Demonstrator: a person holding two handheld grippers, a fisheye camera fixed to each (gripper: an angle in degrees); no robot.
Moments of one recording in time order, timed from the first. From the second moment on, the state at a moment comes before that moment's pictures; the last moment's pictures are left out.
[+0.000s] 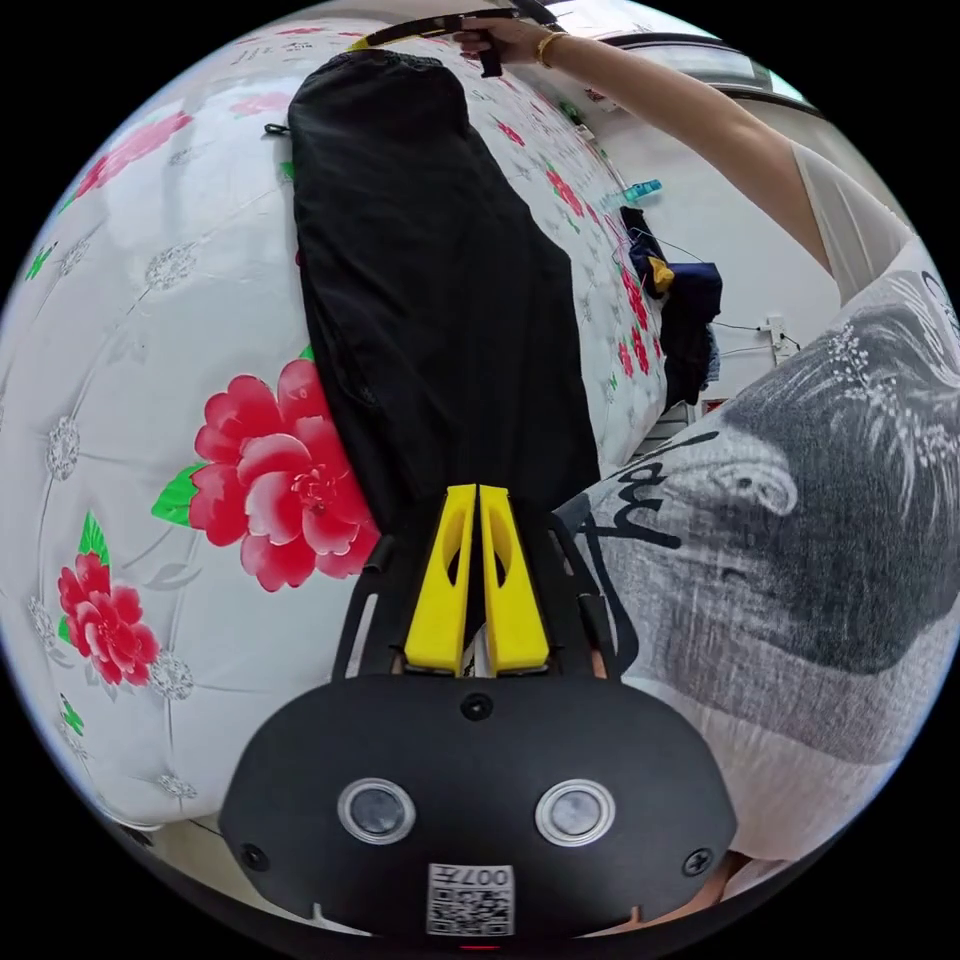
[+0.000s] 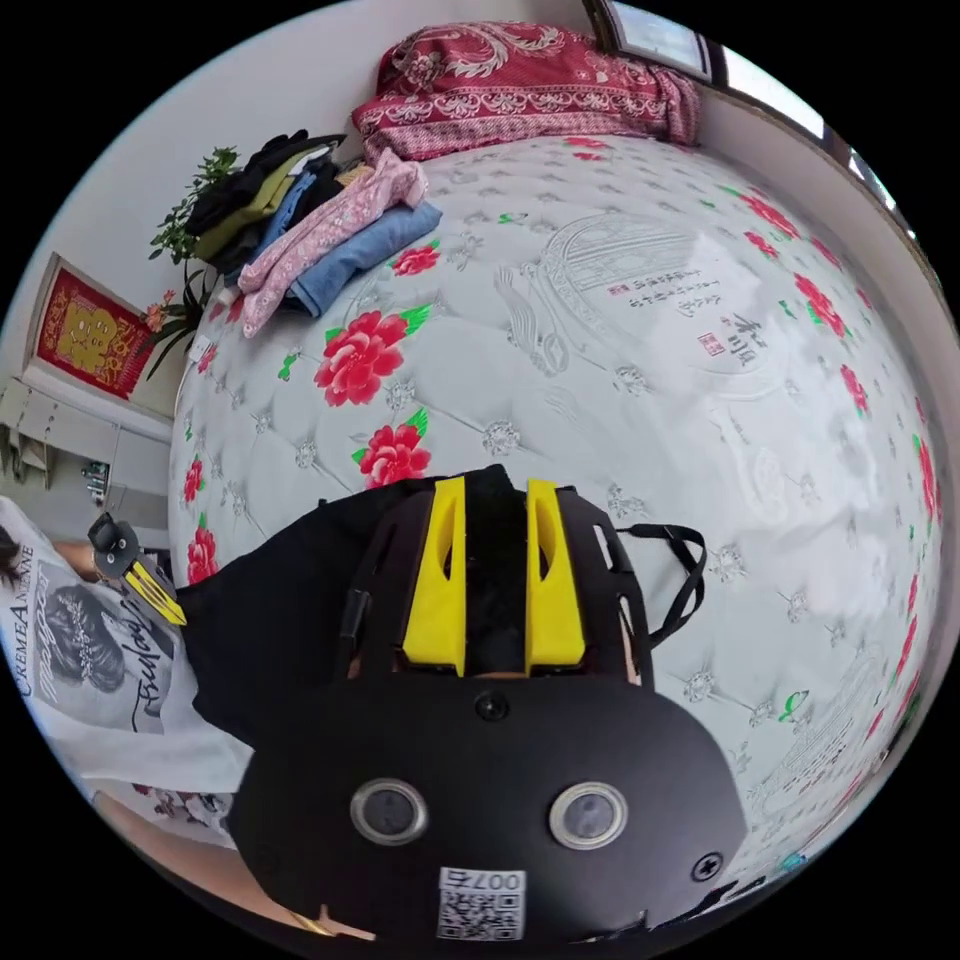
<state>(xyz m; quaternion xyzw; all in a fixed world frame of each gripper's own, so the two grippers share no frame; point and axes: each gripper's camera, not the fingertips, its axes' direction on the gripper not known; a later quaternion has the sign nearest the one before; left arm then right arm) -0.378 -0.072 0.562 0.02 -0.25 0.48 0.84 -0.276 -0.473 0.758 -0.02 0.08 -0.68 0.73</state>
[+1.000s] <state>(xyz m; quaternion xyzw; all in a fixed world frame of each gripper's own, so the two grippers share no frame) -0.350 -0.066 0.532 0.07 -0.21 0.44 0.87 -0.192 -0.481 0.569 0.25 0.02 -0.53 0.81</state>
